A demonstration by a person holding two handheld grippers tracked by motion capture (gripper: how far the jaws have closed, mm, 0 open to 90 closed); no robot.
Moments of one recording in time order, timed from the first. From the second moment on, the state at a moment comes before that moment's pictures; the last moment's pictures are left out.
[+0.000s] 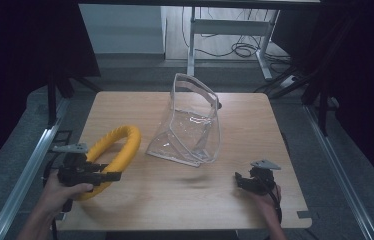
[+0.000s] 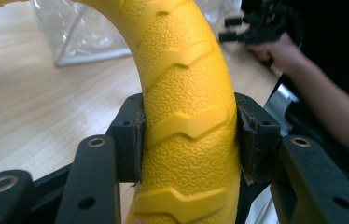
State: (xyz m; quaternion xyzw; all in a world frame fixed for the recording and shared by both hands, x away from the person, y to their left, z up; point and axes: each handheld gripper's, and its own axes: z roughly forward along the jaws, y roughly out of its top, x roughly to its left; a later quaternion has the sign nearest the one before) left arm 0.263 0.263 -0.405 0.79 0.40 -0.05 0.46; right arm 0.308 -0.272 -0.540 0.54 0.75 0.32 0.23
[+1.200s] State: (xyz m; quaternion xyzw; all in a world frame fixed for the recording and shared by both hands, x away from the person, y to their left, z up) left arm 0.272 0.263 -0.371 0.65 0.42 0.04 0.63; right arm 0.309 -0.272 -0.540 0.54 0.74 0.32 0.24
